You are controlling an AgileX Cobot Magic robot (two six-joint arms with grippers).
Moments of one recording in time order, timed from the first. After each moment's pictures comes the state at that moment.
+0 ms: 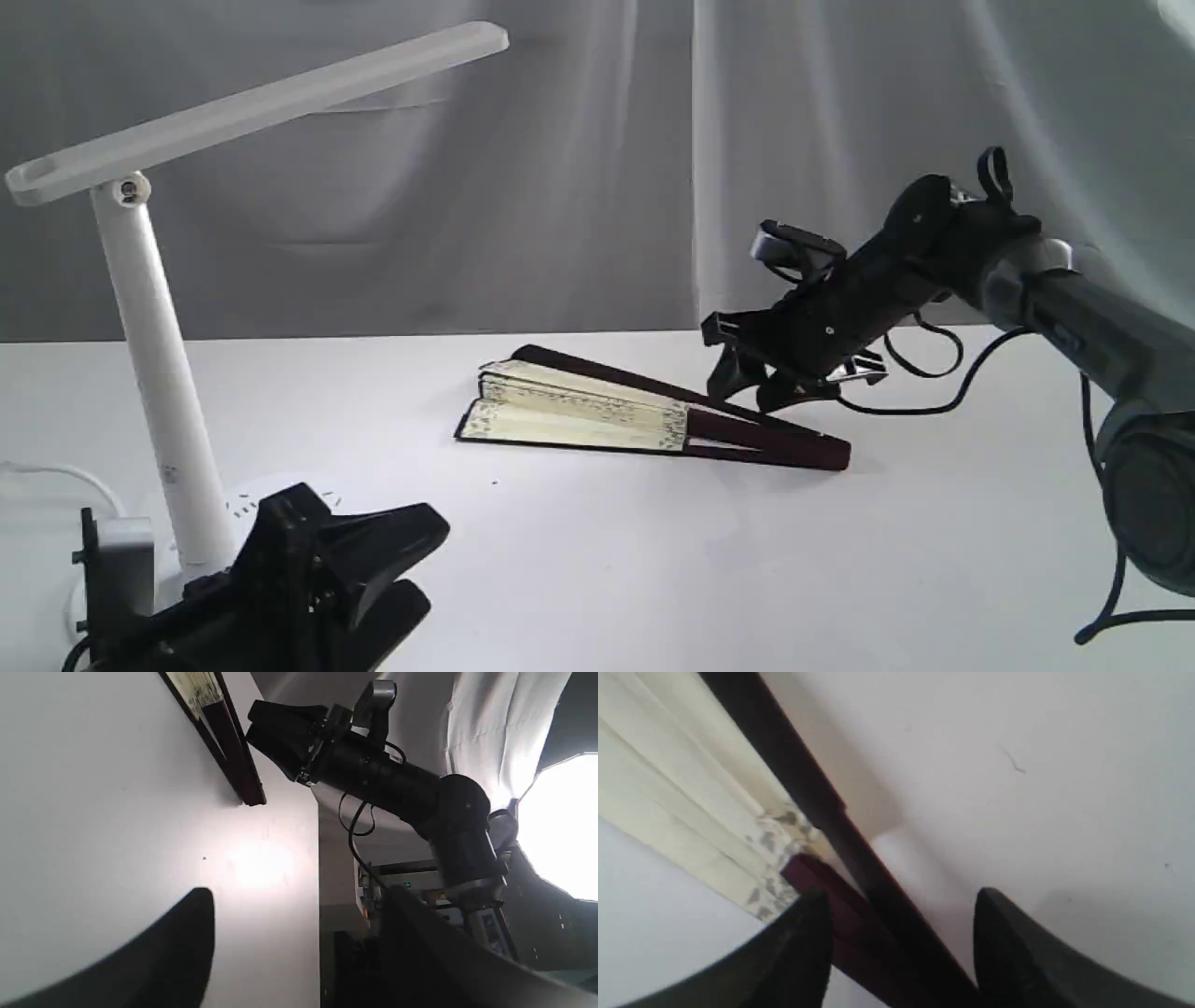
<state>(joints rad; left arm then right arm) -0.47 1.63 -0.34 0.27 -0.99 -1.51 0.12 2.68 -2.46 0.49 1.08 -0.22</state>
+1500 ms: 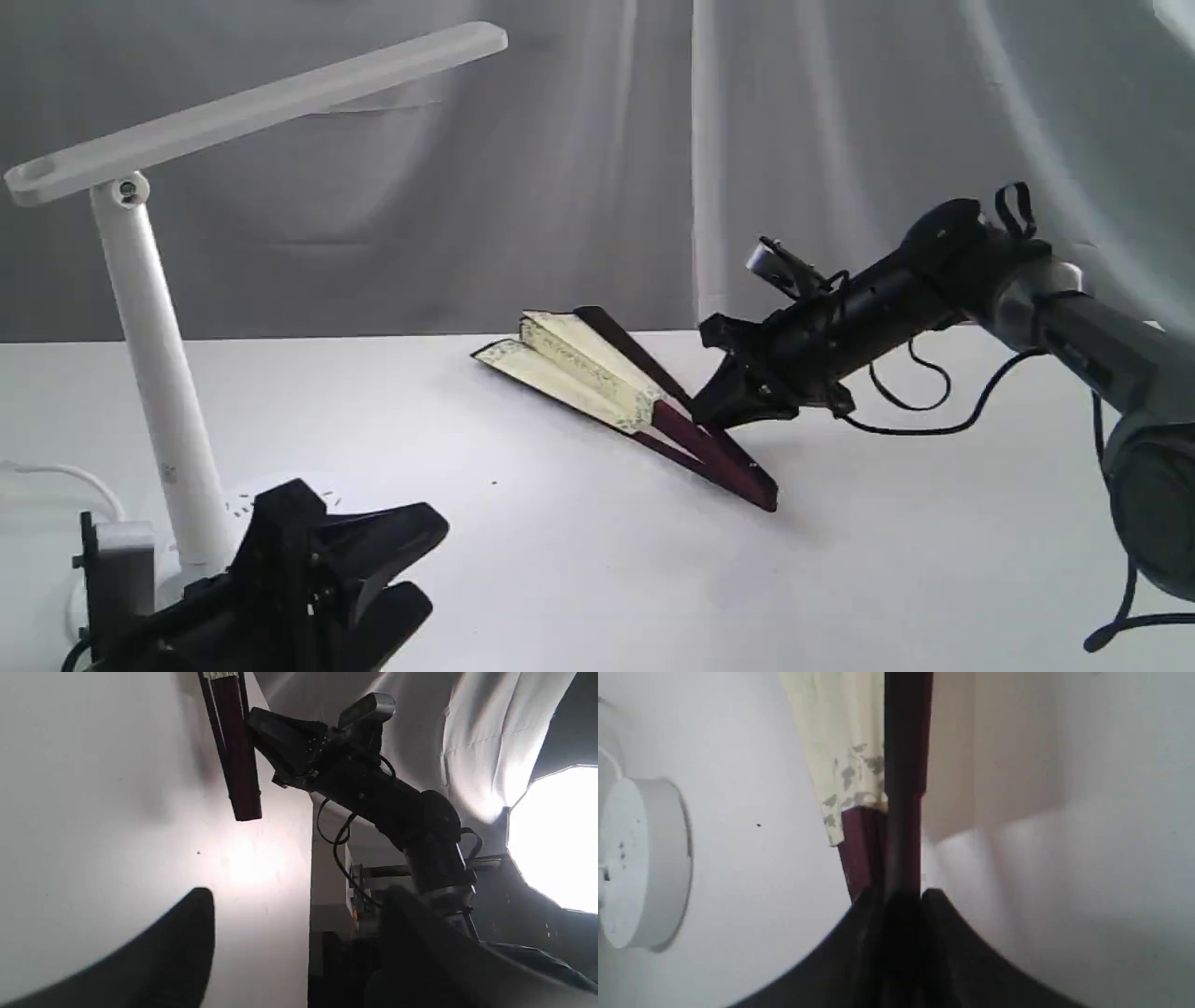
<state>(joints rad) -0.47 1.63 -0.34 0.27 -0.99 -1.54 0.07 2.71 -2.45 0.86 1.22 -0.37</state>
